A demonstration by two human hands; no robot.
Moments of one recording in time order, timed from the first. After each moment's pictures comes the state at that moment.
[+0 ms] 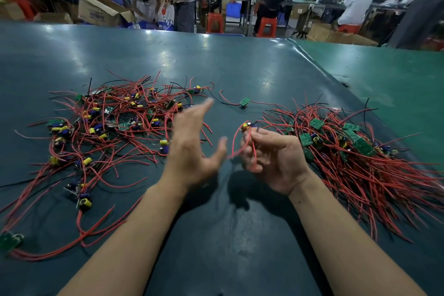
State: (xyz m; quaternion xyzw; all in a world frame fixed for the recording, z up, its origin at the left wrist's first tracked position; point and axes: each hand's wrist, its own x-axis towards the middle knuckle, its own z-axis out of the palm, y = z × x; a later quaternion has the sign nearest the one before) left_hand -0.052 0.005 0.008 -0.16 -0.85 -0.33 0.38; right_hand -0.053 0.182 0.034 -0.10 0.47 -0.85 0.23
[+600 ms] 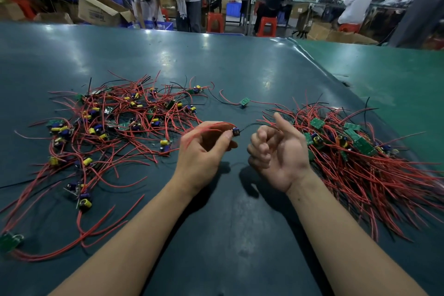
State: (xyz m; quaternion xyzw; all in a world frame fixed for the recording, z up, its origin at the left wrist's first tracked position) left_hand -0.048 0.029 0.011 -0.10 -0.71 -0.67 0.21; right_hand -0.067 0.187 0.031 -0.03 0.40 -0.89 0.20
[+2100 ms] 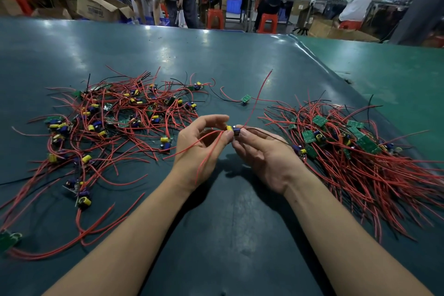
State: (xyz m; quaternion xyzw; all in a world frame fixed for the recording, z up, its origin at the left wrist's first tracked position) left_hand -0.049 0.026 0.012 -0.10 -0.68 -0.70 0.19; right_hand -0.062 0.169 0.021 0.02 0.47 -0.87 0.14
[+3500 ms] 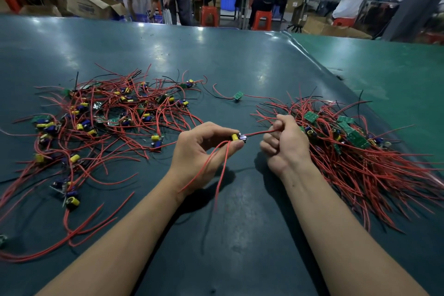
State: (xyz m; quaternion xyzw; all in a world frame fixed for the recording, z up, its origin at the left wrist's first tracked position) left_hand -0.041 0.032 0.011 -0.20 -0.73 -0.62 0.21; right_hand -0.080 0.190 0.031 0.16 0.41 -0.89 -0.03
